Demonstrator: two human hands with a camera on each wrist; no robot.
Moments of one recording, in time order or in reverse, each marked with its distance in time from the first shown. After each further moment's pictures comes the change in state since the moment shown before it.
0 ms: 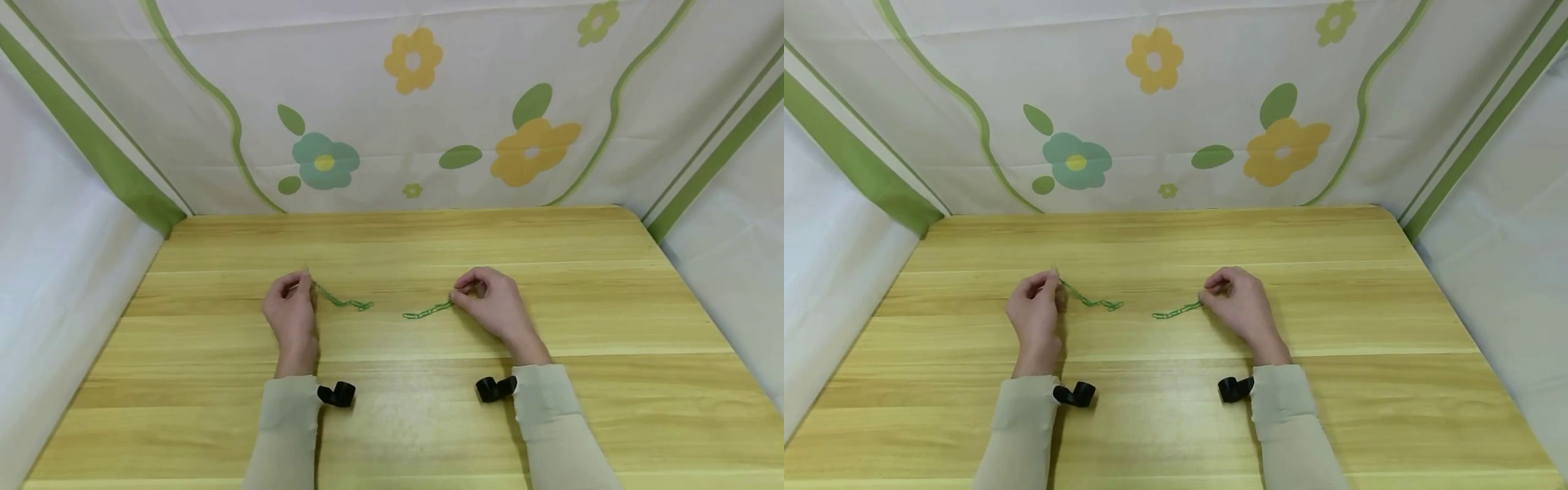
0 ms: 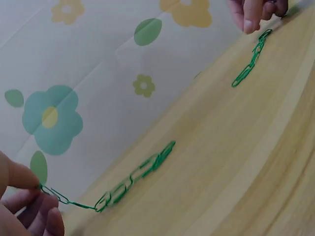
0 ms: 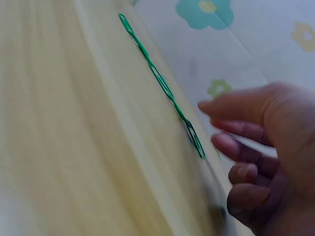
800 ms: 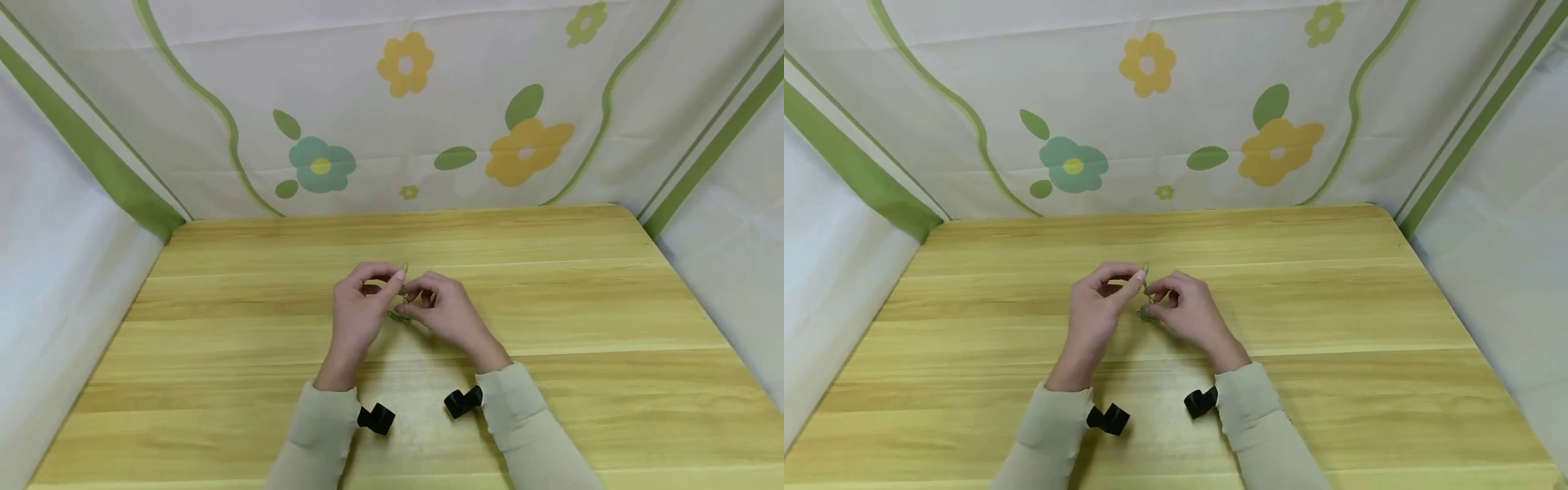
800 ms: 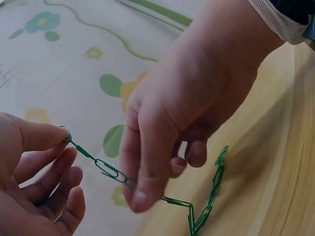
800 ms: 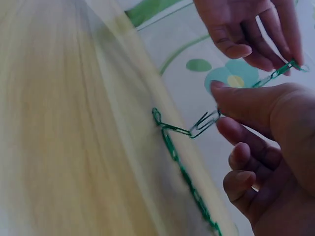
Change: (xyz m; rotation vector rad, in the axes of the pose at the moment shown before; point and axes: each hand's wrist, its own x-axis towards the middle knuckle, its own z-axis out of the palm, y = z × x) left_hand -0.070 0.029 0.053 0.163 -0.562 0.331; right_hand 0.000 -0.052 0.045 0.182 -0.074 -0.212
